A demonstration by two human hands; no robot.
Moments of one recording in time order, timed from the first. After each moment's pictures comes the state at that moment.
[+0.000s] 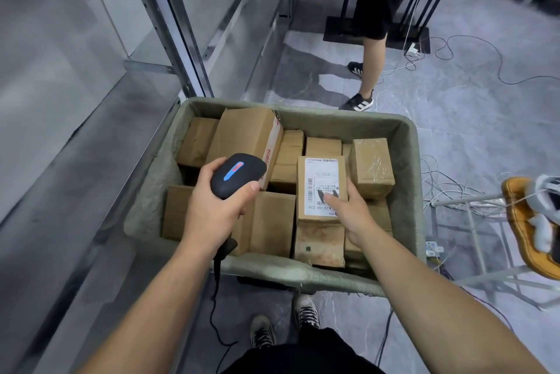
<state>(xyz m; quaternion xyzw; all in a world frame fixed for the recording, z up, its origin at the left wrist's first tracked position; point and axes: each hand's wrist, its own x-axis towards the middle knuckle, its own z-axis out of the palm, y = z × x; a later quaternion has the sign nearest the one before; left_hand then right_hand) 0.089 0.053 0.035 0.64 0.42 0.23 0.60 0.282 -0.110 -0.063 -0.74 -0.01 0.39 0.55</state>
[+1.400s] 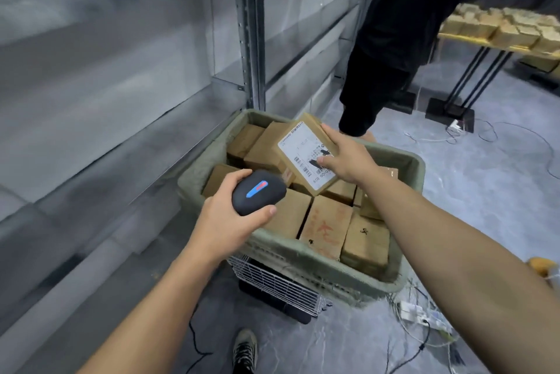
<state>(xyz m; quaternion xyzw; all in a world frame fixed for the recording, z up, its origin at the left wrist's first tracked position) -0.014 -0.069 0.087 0.74 0.40 0.28 0.47 0.269 -0.093 0.089 -0.81 -0.47 0.21 0.29</state>
